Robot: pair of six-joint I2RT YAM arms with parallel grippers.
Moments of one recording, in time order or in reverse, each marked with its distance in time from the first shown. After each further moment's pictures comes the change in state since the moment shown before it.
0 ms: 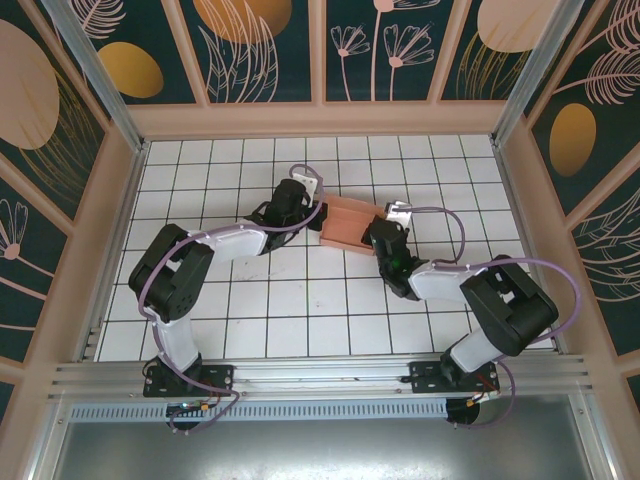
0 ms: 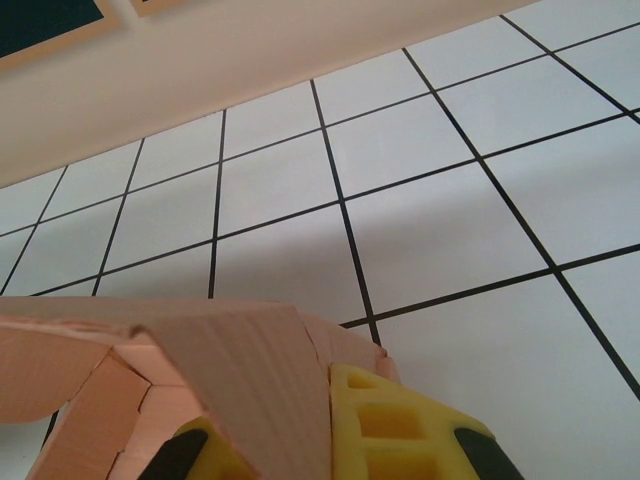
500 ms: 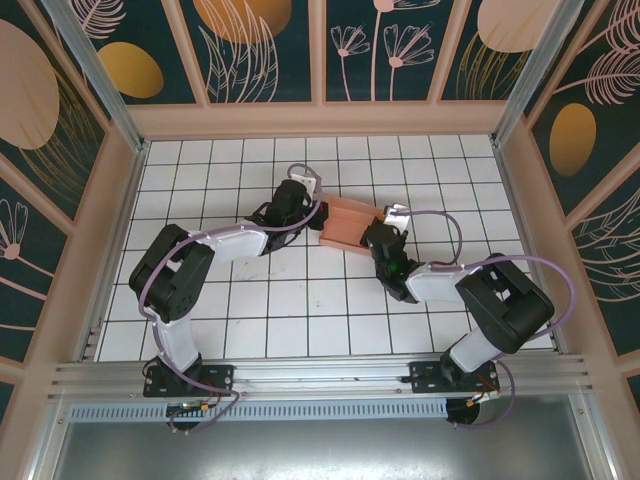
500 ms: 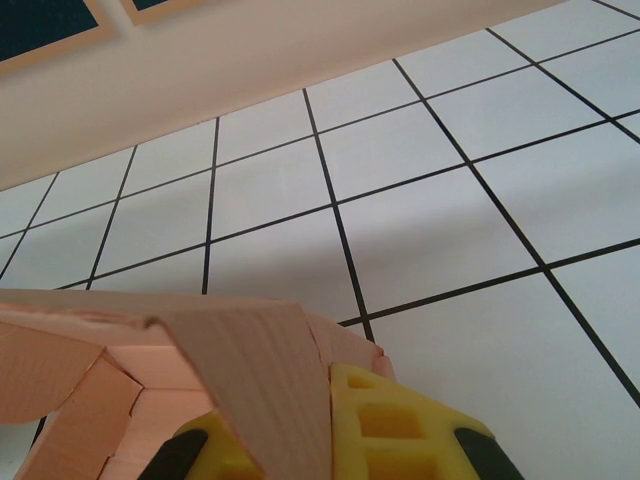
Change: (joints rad) left arm -0.006 0.000 0.000 0.005 -0.001 -0.082; right arm 0.032 0.024 -0.006 0.031 0.064 0.000
